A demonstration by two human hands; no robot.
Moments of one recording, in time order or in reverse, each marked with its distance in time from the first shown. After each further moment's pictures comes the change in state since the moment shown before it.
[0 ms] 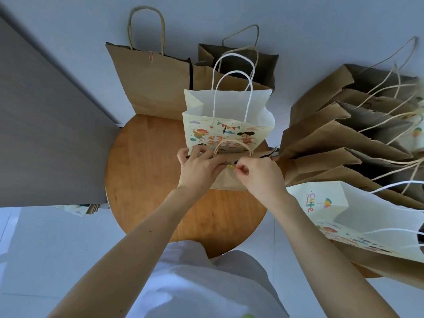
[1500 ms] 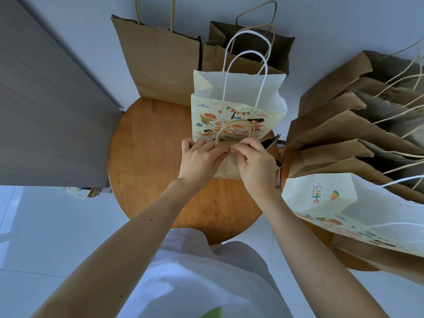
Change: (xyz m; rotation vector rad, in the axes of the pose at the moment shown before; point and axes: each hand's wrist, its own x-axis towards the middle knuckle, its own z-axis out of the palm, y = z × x) left_hand -0.016 -0.008 -0.004 -0.023 0.023 0.030; right_hand 0.002 -0.005 0.050 0.204 0.450 -0.160
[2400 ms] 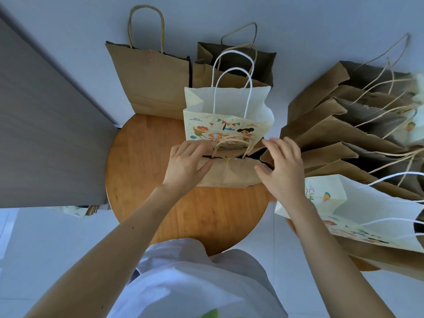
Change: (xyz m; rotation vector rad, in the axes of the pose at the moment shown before) left_hand 0.010 -0.016 -0.023 -0.149 -0.061 0.019; right_hand -0.004 0.040 -0.052 -0.283 -0.063 0.095
